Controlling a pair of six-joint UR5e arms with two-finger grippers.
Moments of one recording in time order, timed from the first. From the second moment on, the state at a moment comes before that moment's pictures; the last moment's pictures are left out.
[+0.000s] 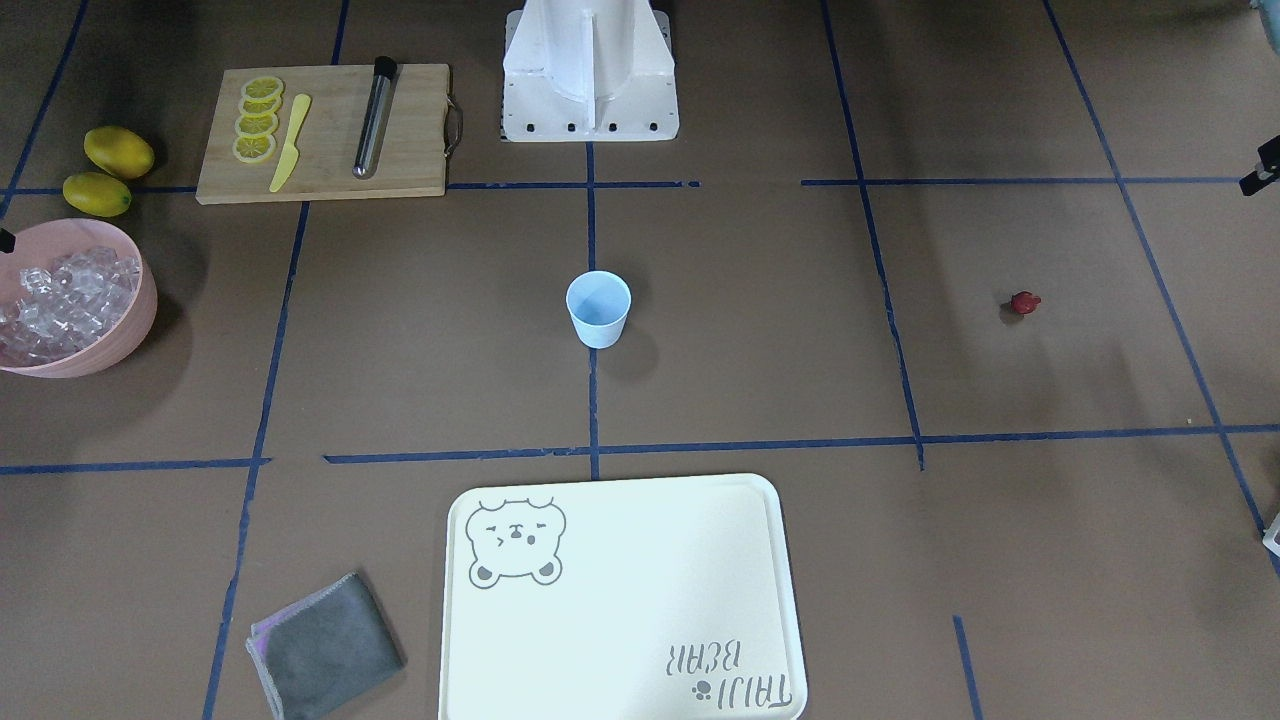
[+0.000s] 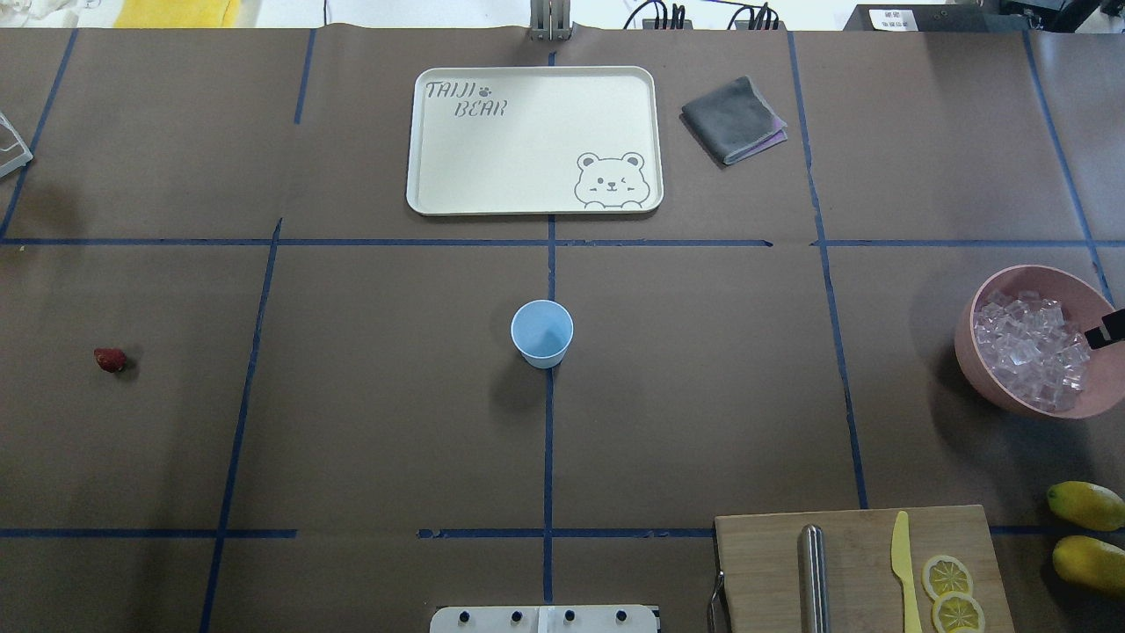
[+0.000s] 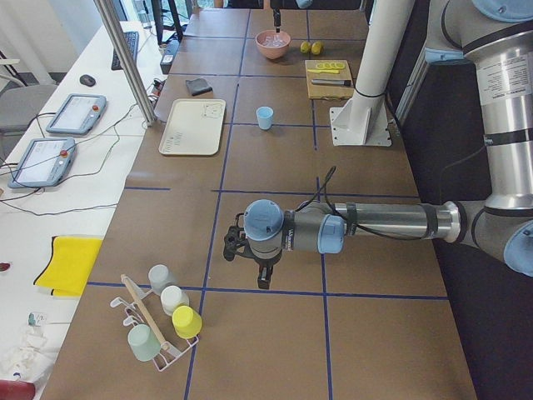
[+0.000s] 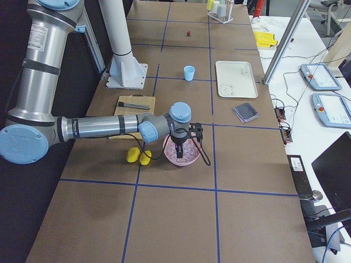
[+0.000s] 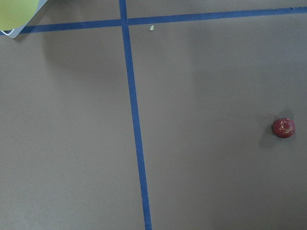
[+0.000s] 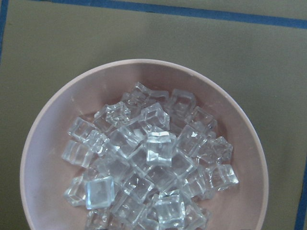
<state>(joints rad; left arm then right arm) -1.51 -1.33 -1.79 -1.65 -2.47 0.03 1.16 -1.81 1.87 -1.24 2.33 0.43</state>
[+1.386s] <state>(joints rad) -1.51 -1.33 -1.80 -1.65 -2.47 0.03 1.09 -1.82 1.85 -1.23 2.28 0.44</state>
